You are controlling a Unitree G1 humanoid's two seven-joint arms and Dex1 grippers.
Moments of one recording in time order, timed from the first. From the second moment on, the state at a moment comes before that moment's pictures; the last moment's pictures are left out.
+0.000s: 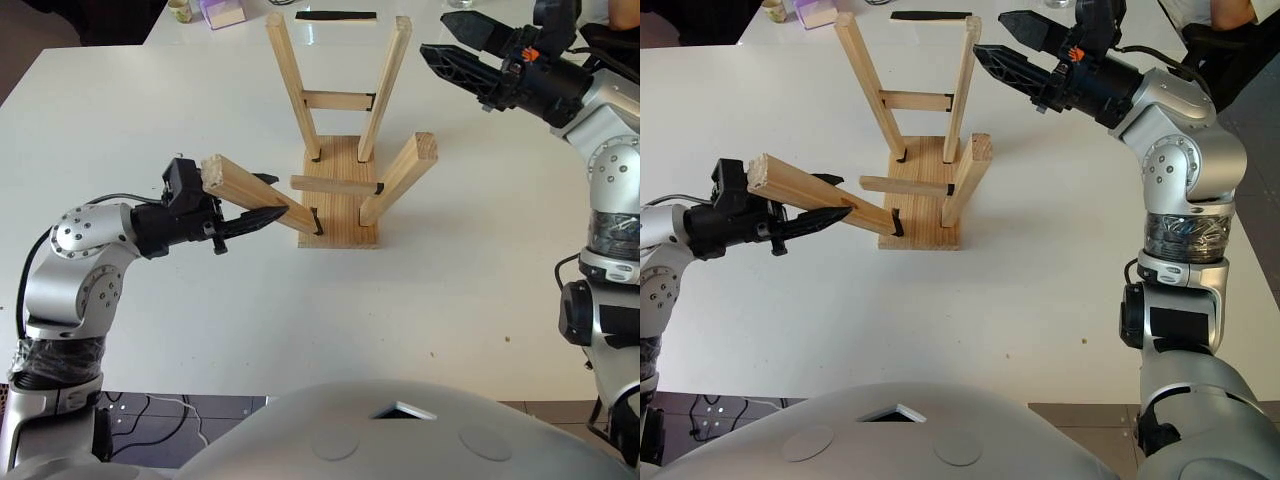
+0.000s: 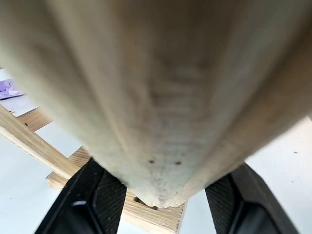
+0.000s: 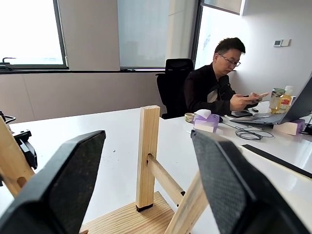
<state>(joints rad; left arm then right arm) -0.05 0.78 0.13 -0.25 -0.69 0.28 -1.11 -0.64 -0.55 -0.10 0.01 0.65 0.56 0.89</state>
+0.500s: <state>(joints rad) -0.15 0.77 0.11 -0.13 -0.55 0.16 -1.13 -0.62 -0.52 -0.10 -0.01 0.63 0.56 0.87</state>
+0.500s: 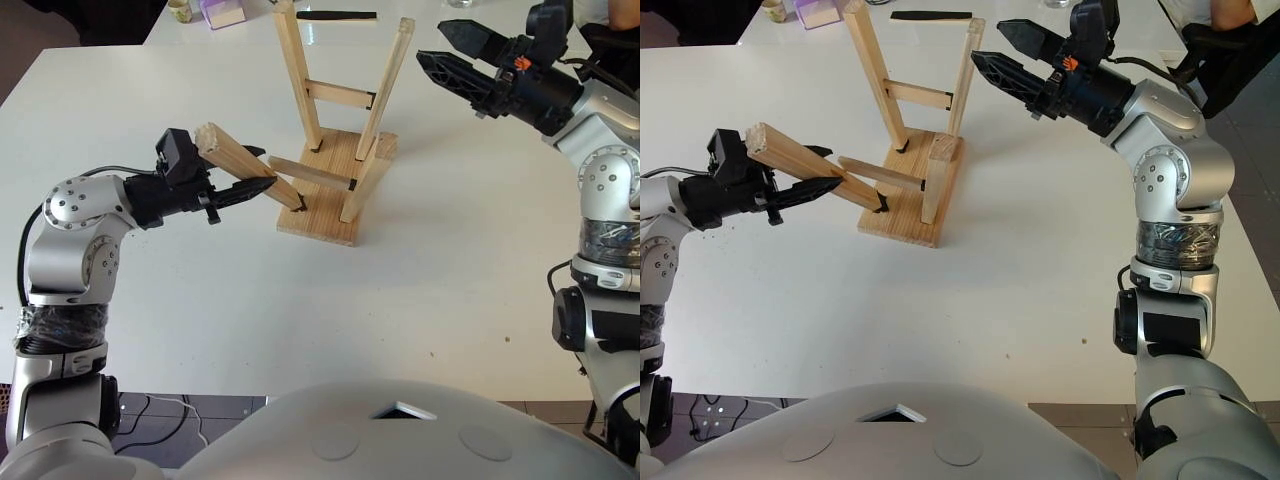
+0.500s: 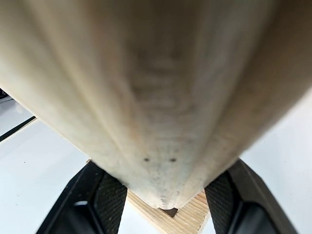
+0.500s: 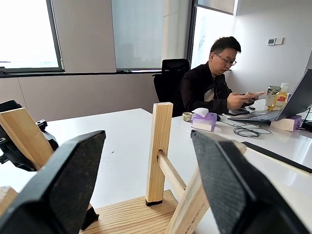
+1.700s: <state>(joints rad) -0.10 0.84 0.21 -0.01 -0.53 0.15 -1.07 -0.57 -0.51 -0.10 -0.04 0.61 0.54 0.87</state>
